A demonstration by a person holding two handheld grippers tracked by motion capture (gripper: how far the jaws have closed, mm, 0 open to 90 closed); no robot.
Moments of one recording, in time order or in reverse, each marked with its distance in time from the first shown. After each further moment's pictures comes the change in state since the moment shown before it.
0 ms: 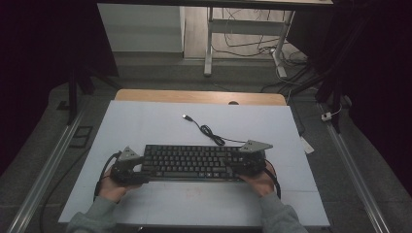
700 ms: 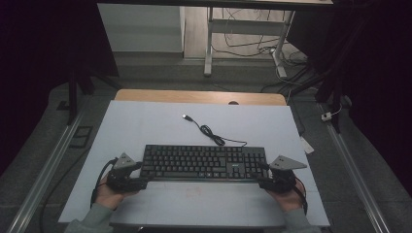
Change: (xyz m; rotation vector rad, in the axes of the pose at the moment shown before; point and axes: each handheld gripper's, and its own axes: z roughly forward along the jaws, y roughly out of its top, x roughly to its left) left arm -0.006 -0.018 -0.010 -0.018 0.003 0.001; right arm -0.012 -0.054 -0.075 -0.024 -0.104 0.024
